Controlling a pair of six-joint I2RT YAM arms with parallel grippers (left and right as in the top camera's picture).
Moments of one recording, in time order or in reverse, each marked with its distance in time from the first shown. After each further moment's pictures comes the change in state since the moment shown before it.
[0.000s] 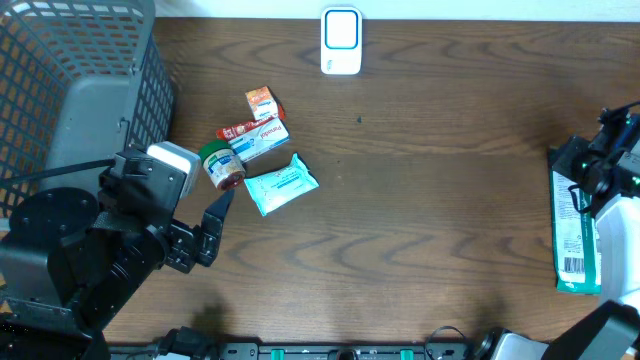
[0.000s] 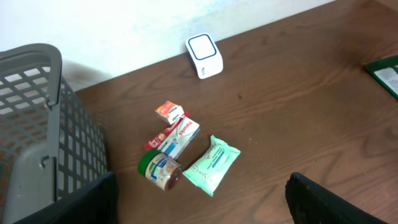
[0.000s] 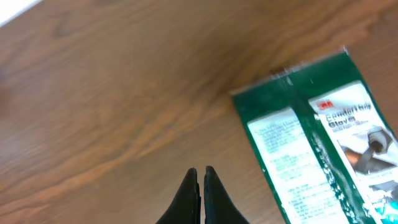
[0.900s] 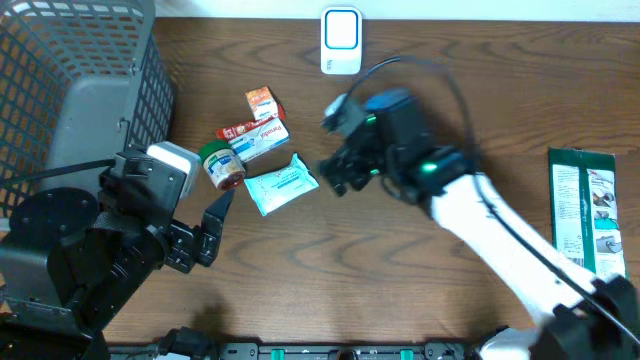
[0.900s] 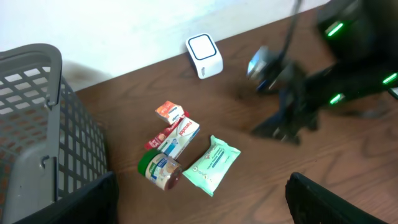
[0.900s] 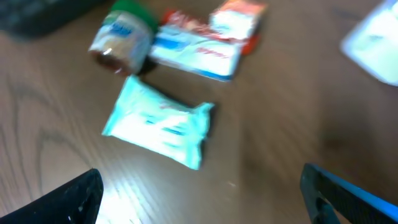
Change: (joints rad) left arm 0.000 0.000 0.000 0.000 0.000 0.000; right arm 1.067 0.164 0.150 0.074 -0.061 -0.303
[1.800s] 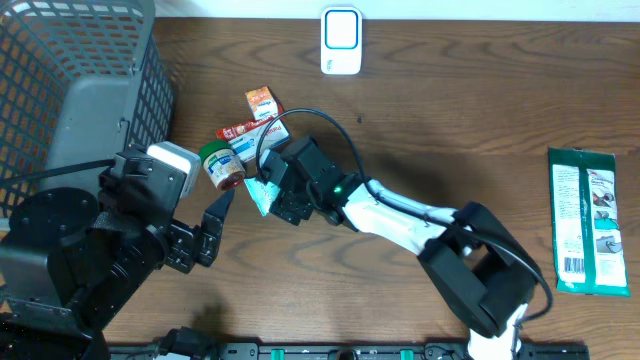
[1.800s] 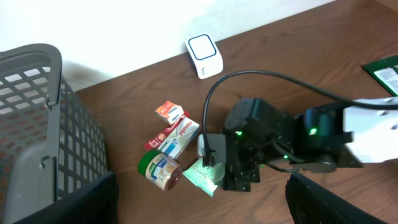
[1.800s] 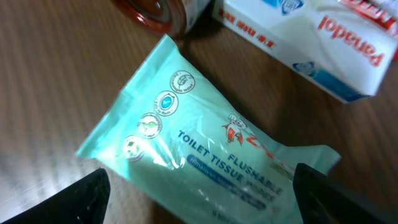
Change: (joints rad) left arm 0.000 0.000 0.000 0.000 0.000 0.000; right arm 0.202 0.396 0.000 0.304 0.139 -0.130
